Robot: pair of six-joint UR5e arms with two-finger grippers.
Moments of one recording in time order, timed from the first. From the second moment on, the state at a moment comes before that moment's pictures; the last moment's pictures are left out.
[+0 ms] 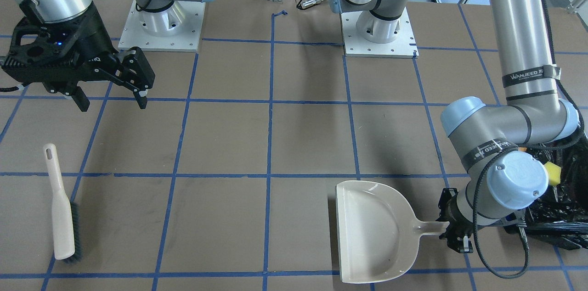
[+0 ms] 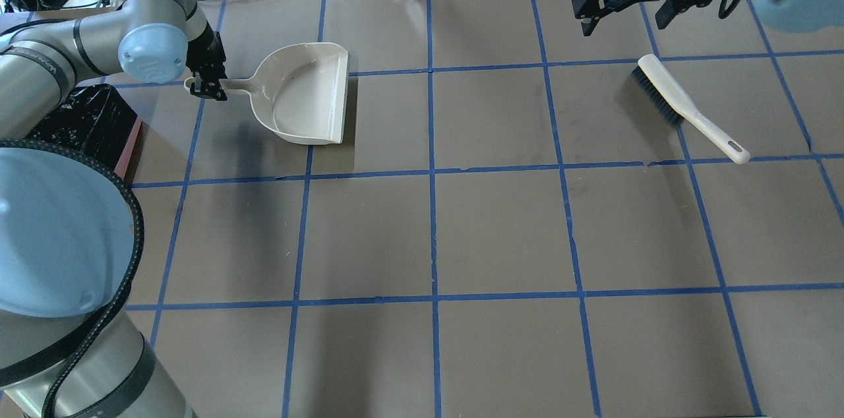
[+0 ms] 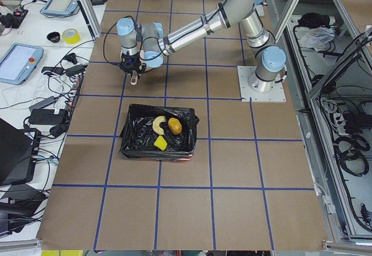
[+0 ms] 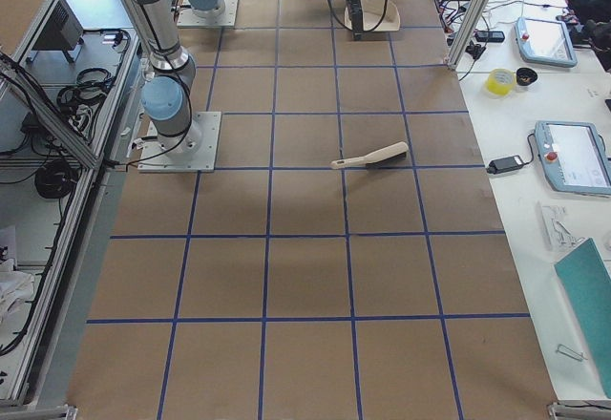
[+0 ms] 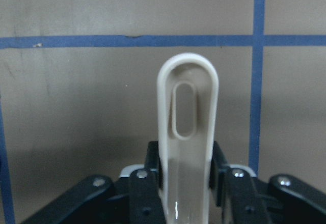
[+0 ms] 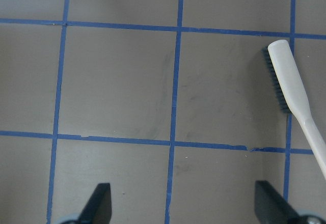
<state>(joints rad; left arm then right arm) -1.39 -2.17 -1.45 -1.04 1.67 -1.36 1.55 -1.52 1.51 -1.78 -1.54 -0.06</state>
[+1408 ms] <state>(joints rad) -1.39 -2.15 -1.48 -0.99 1.67 -1.34 1.55 -1.52 1.51 -1.76 -1.53 0.03</state>
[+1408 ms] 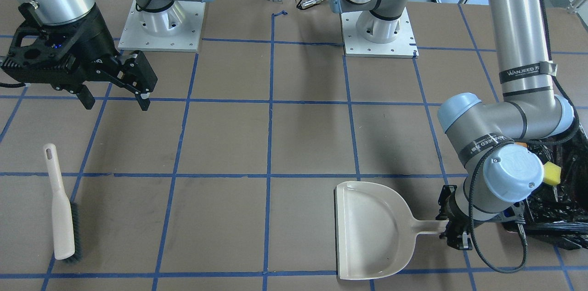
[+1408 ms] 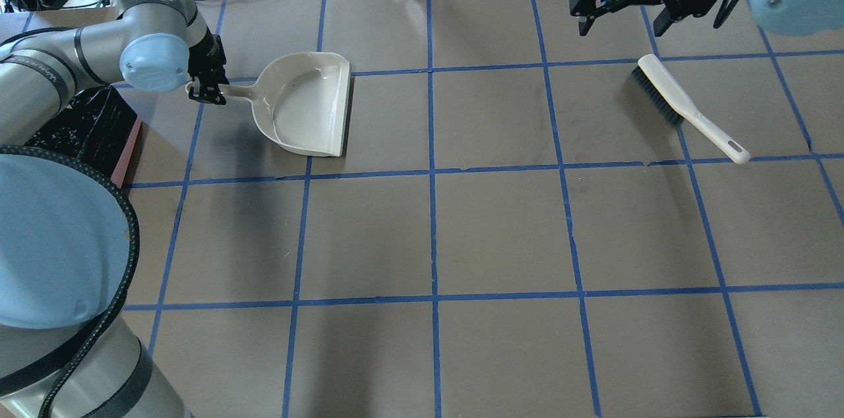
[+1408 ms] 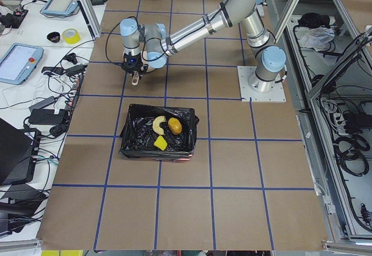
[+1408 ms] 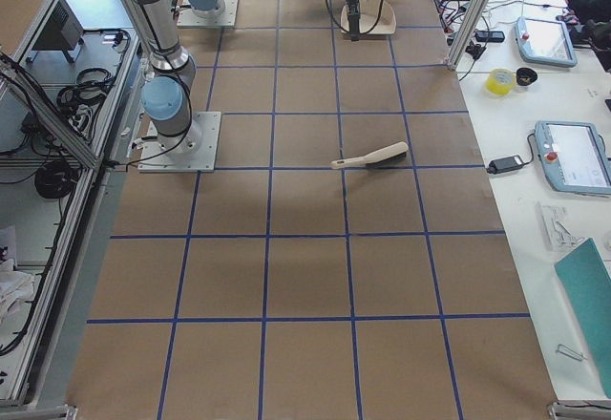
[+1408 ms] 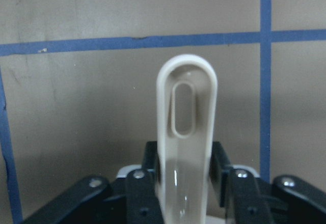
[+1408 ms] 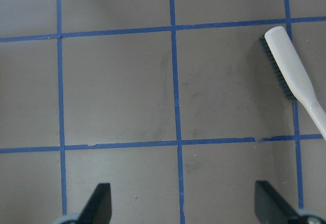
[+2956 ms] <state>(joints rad) -1.46 -1.76 -1.51 -1.22 1.63 -0.40 1.54 -1.52 1.52 -1.75 -1.51 0.03</state>
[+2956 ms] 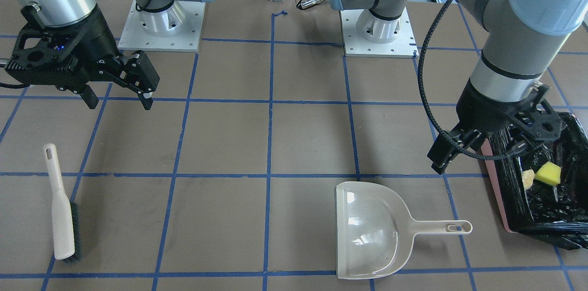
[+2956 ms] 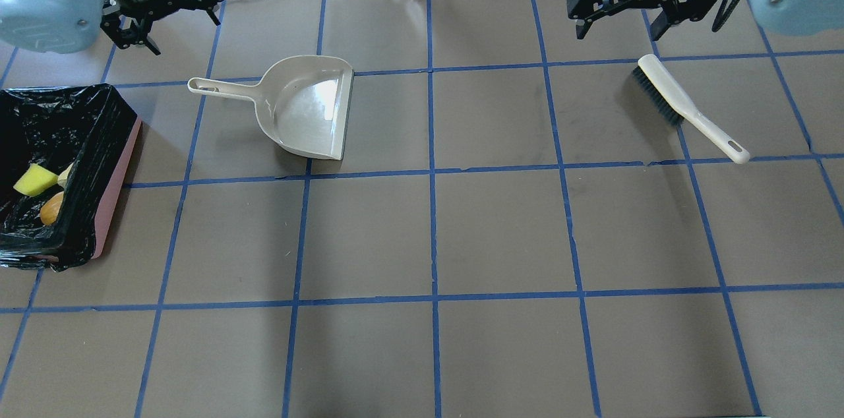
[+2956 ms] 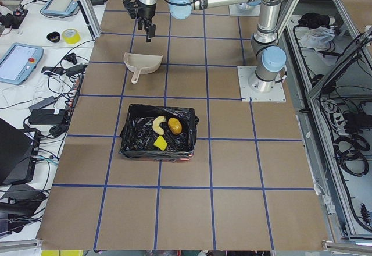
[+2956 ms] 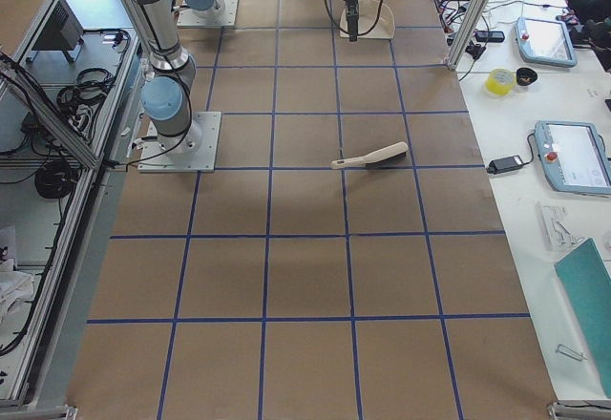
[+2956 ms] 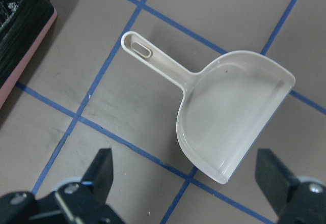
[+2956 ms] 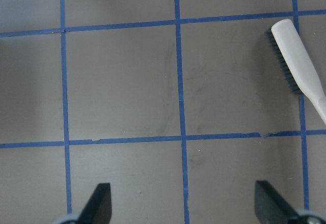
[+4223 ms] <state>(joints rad) -1.51 -1.57 -1.58 -1.53 1.49 0.05 1.54 -1.51 1.52 -1.75 -1.51 0.03</state>
